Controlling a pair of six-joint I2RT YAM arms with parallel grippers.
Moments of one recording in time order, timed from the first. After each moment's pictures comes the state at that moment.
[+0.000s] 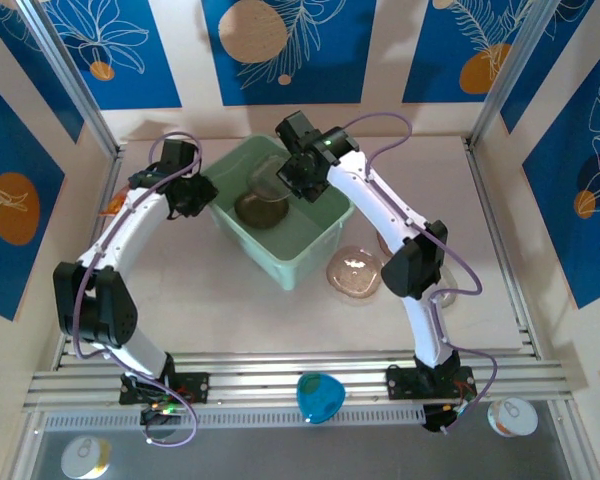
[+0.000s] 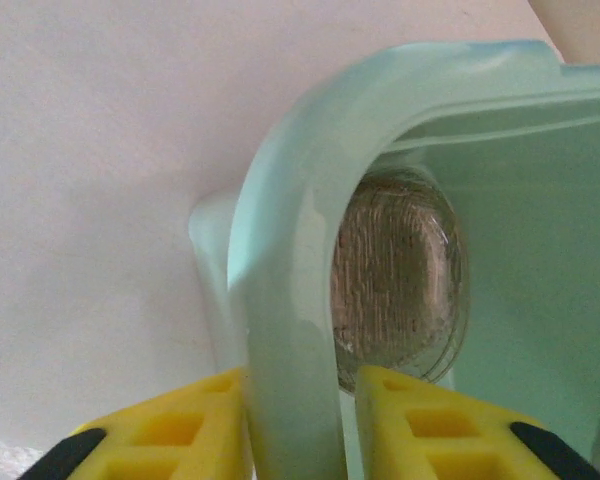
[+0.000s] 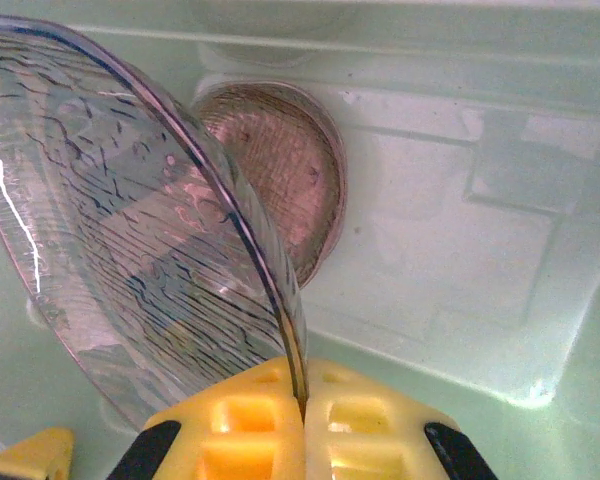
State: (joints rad) left arm -0.19 1.60 1.41 -0.76 0.05 -0.91; right arm 0.67 2.14 2.35 -1.31 0.06 1.37
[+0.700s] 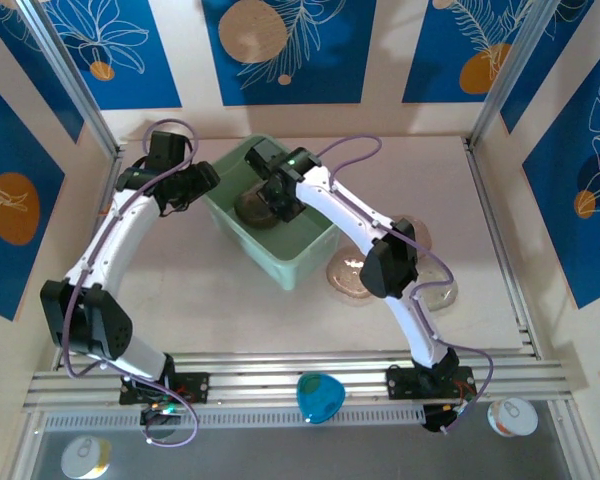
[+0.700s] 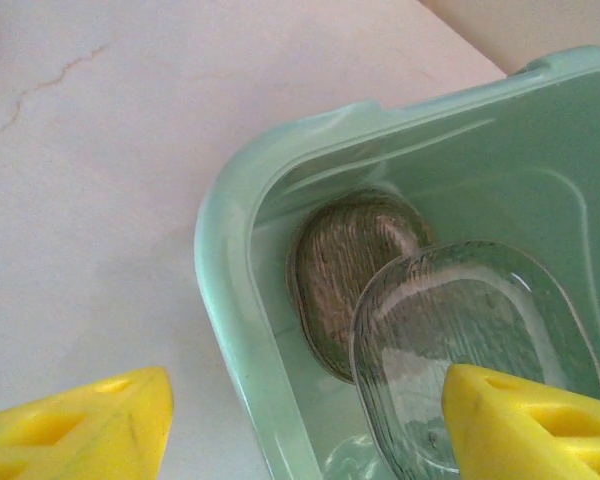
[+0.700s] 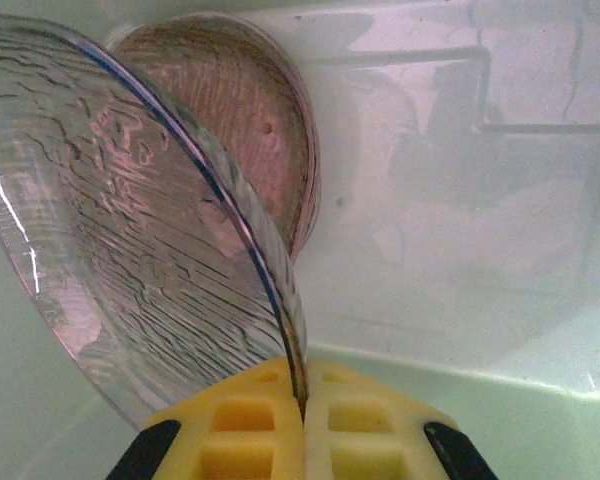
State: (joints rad) left arm -0.19 1.52 1.47 -0.81 0.00 -0.71; right arm 0.77 2.29 2.37 -1.29 0.14 1.59
